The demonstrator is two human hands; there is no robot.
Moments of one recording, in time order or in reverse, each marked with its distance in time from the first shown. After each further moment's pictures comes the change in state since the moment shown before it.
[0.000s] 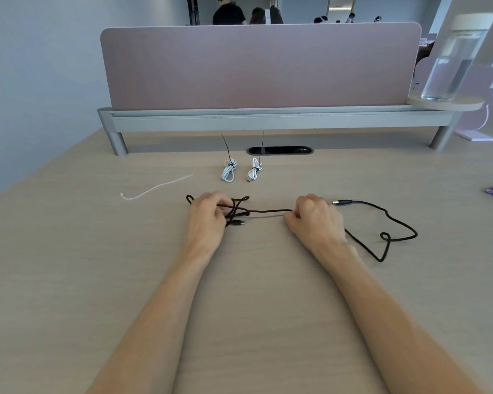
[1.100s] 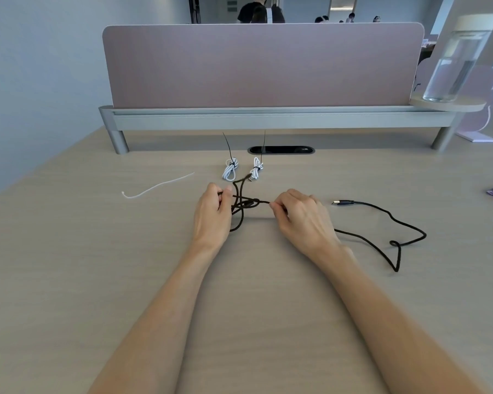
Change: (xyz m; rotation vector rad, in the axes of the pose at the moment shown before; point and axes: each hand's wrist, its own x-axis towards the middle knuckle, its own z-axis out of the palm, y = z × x) left_hand -0.002 0.021 0.000 -0.236 0.046 -0.126; right_hand -0.007 -0.017 0.002 0.196 0.222 -0.326
